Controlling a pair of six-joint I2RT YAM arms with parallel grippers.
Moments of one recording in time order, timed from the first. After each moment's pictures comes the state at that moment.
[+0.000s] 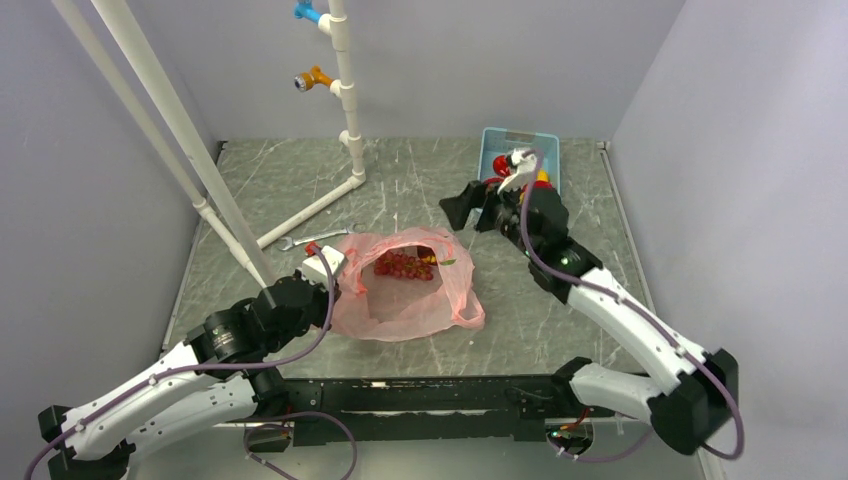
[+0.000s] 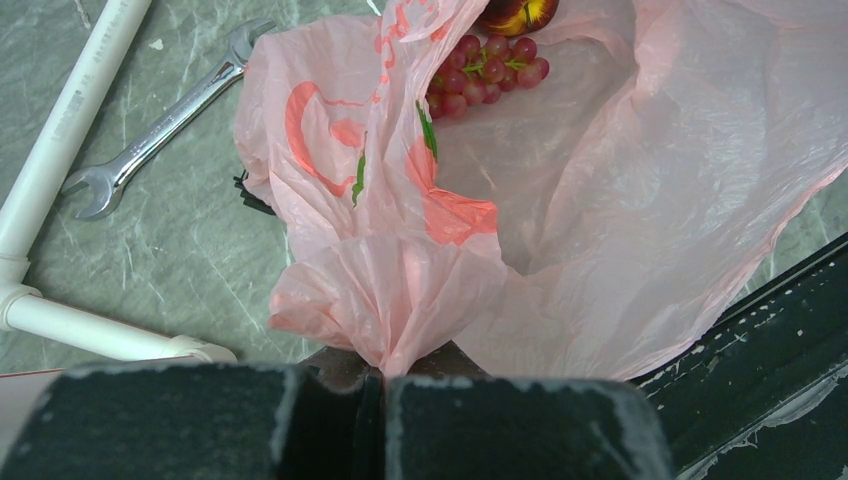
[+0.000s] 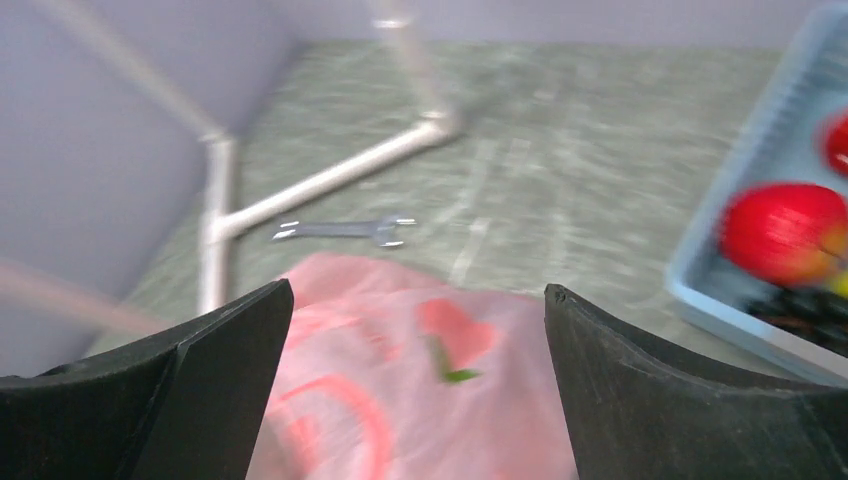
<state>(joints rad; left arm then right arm) -0.98 0.59 0.71 -0.66 -0.39 -0.22 0.54 1.15 0.95 0.01 0.04 0.40</state>
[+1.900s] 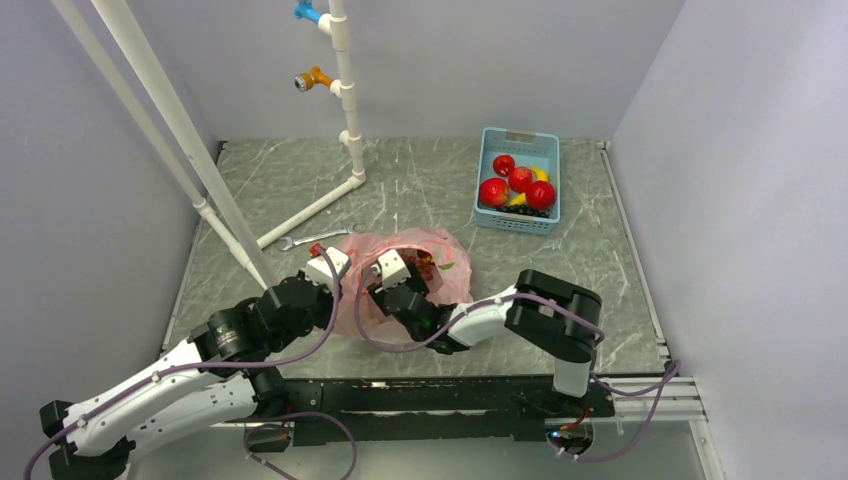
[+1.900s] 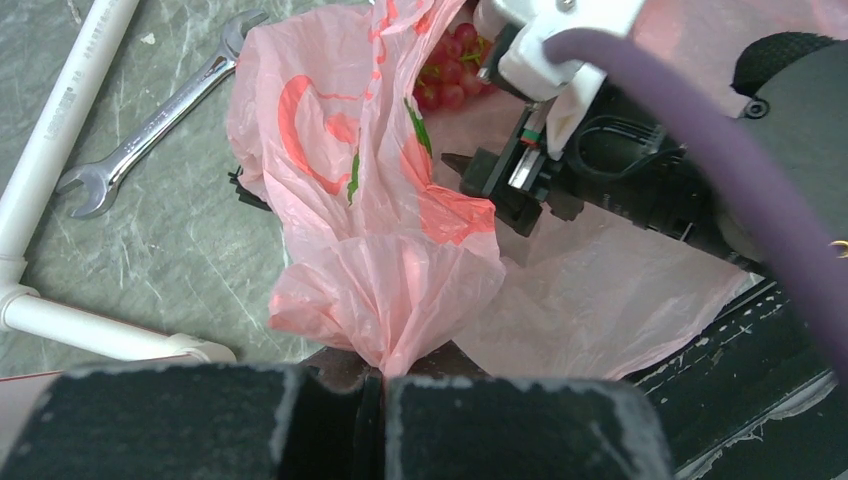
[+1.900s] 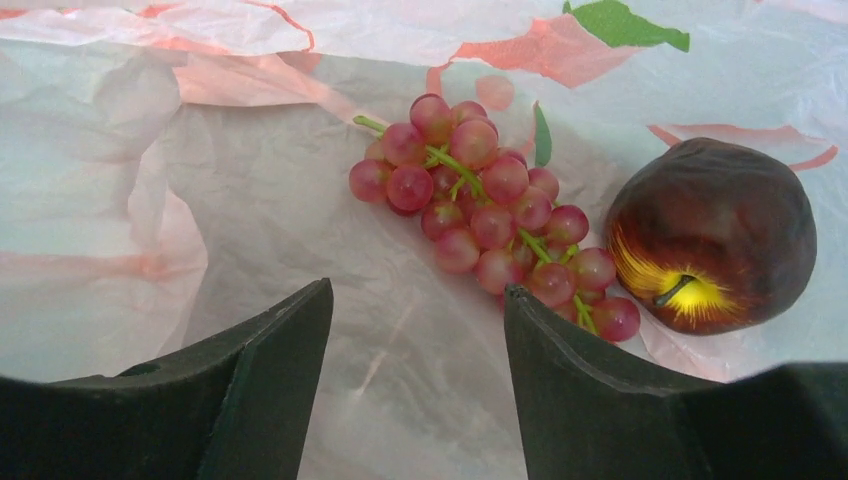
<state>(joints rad) -0.99 0.60 0.71 -0.67 -0.40 -0.22 1.19 1.83 0.79 0.59 0.67 0.13</state>
